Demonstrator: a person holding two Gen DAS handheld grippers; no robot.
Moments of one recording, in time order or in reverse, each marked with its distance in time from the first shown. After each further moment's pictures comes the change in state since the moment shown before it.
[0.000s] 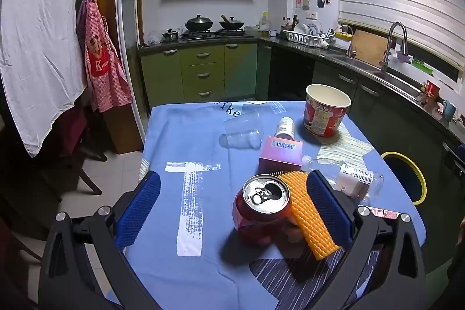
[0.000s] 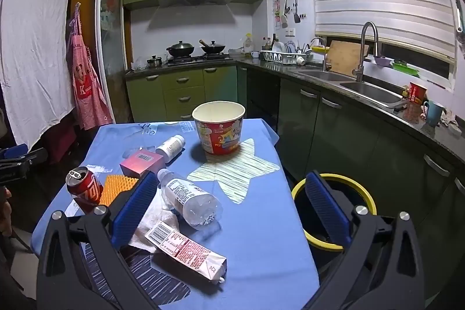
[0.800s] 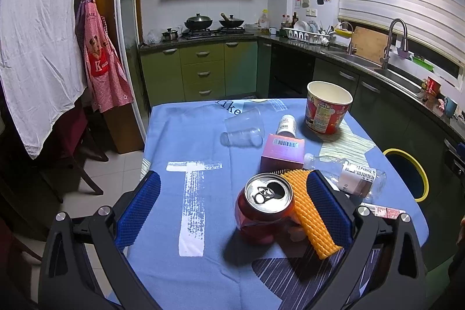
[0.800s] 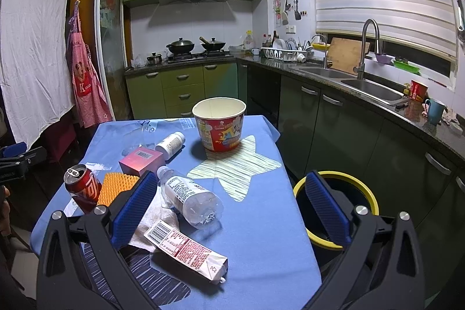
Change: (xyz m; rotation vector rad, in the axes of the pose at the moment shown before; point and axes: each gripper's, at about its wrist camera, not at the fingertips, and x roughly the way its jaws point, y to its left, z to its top) left arm 0.008 0.000 0.000 0.013 0.015 0.003; right arm 0.005 -0.002 -0.003 0.002 0.010 0.001
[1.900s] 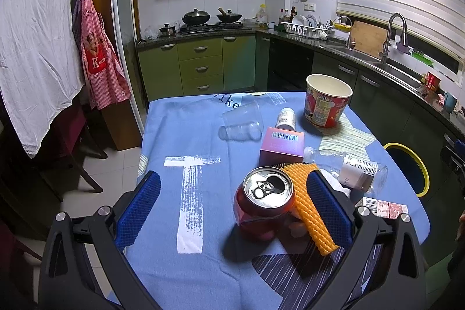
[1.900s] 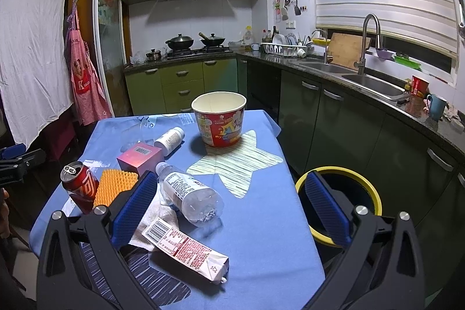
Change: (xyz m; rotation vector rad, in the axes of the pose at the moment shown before) left arm 0.006 -0.002 -0.003 0.012 0.023 -0.003; right arm 0.014 0.000 -0.013 0.007 0.020 0.003
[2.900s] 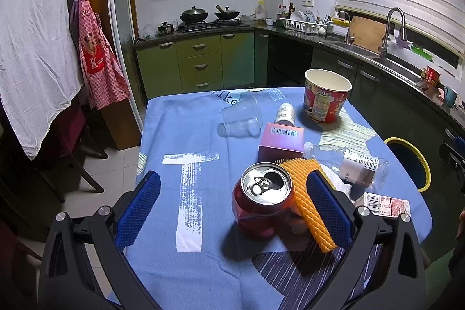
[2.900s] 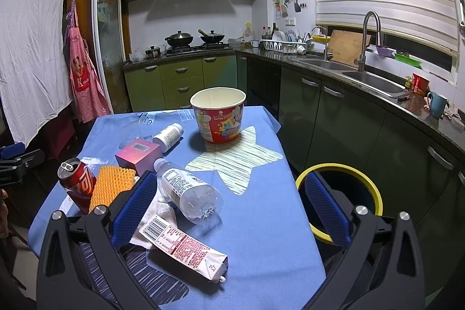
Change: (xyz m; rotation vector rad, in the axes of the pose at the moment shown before) left arm 0.005 -0.001 -0.006 0.008 0.007 -0.001; right arm 0.004 0.000 -0.001 0.001 0.011 -0.001
